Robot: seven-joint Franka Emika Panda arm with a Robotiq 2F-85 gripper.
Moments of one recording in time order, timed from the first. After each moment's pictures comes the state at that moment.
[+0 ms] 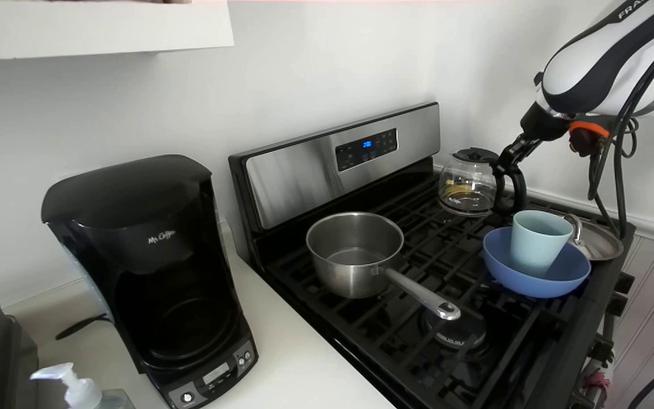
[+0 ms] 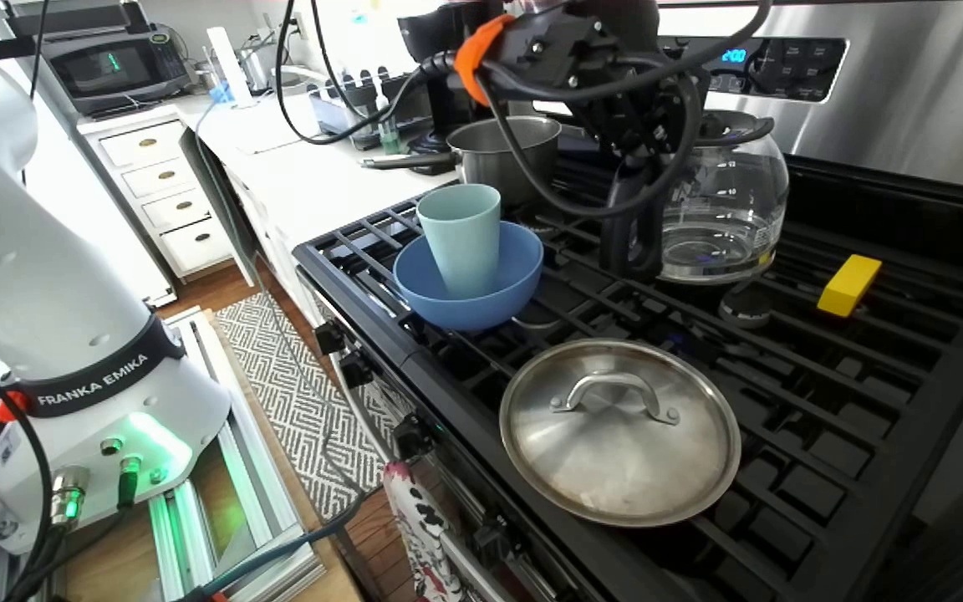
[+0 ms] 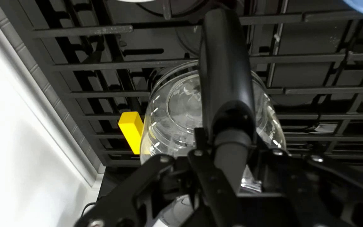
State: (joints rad) arm -0.19 -0.12 -0.34 -2.54 0.17 2.89 -0.59
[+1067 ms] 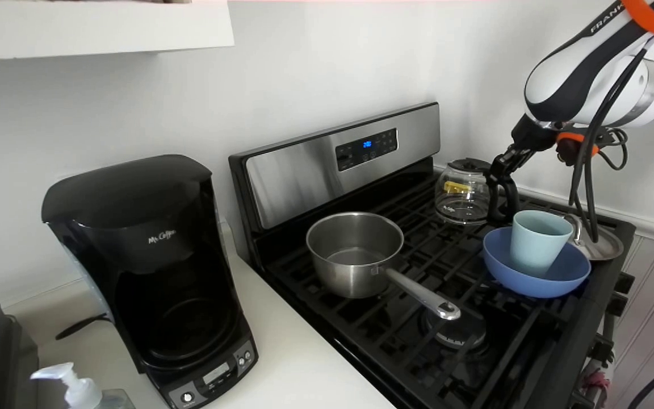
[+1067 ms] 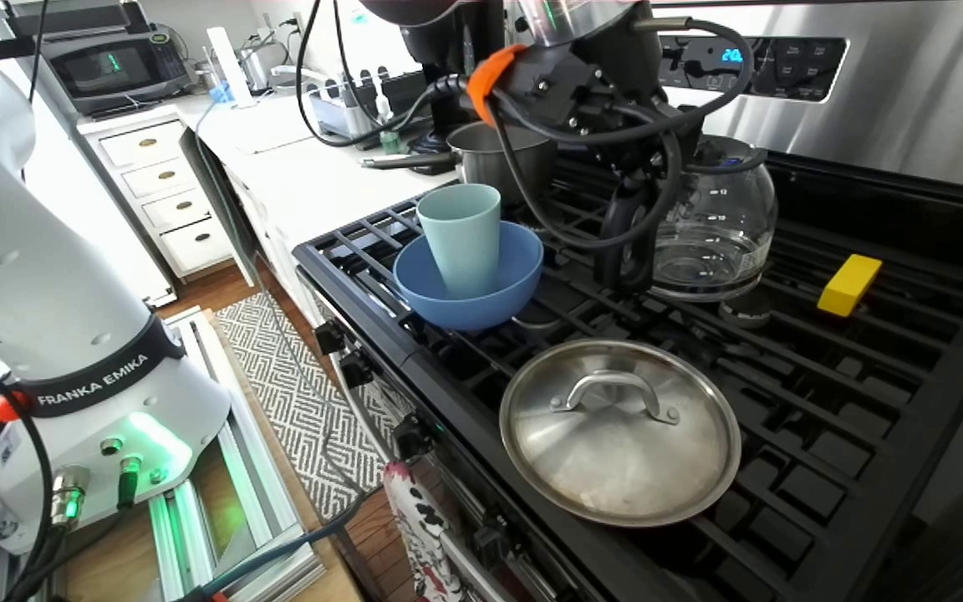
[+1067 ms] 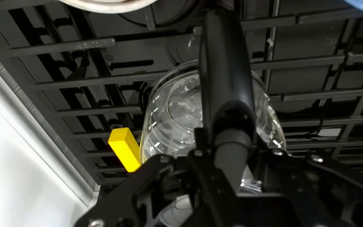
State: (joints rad) arm -0.17 -0.04 -0.34 -2.51 0.26 2.89 -0.60
